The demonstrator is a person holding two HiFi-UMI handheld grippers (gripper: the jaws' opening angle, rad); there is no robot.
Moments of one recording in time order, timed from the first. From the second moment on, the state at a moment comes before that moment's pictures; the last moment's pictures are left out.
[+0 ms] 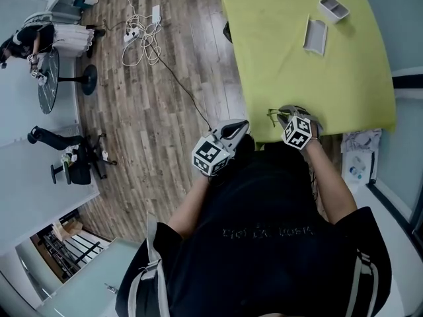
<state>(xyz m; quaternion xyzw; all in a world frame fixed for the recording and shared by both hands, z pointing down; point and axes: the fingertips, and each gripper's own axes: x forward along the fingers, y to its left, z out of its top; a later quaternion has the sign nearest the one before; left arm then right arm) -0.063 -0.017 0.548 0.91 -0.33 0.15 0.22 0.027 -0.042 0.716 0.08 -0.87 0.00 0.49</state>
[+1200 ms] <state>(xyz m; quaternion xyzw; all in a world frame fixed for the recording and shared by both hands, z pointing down) -0.062 -0.027 0.551 0.92 -0.30 0.13 0.22 0.026 -0.005 0.625 0.13 -0.91 0.09 0.39</state>
